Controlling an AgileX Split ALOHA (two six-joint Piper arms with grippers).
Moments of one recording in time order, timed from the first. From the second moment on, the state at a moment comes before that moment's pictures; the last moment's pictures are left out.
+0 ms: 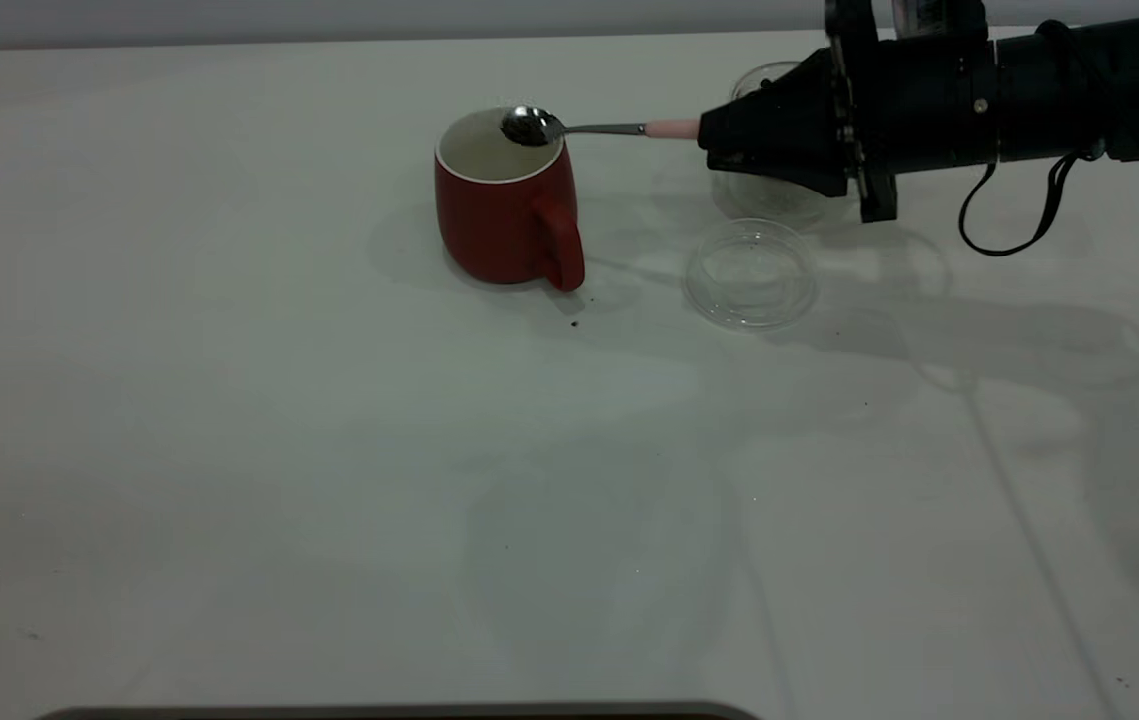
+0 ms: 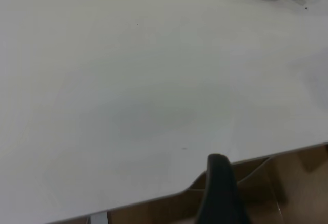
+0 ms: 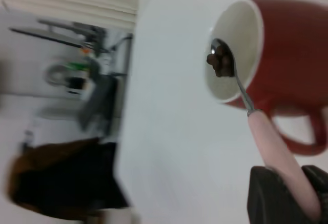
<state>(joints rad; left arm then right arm) -0.06 0.03 -0.49 -0.10 1.14 0.14 0.07 2.47 -1.22 1.78 1.09 -1.48</state>
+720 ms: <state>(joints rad) -0.06 0.03 -0.49 -0.10 1.14 0.14 0.05 2.47 -1.27 1.77 1.13 -1.69</state>
